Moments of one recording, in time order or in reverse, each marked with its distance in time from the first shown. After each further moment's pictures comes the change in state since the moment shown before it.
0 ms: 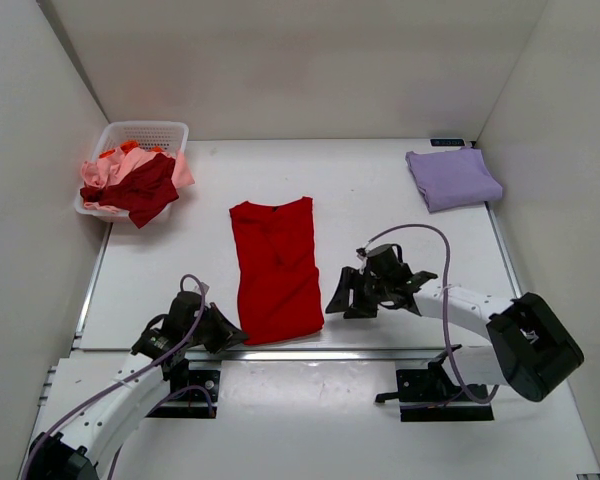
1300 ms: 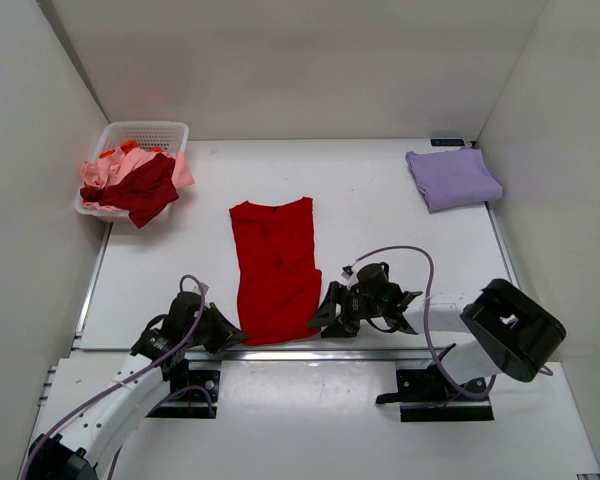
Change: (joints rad) left arm -0.005 -0.014 0.002 -0.013 -0.010 -0.008; right arm 0.146 0.111 -0.182 0.501 -0.151 0.359
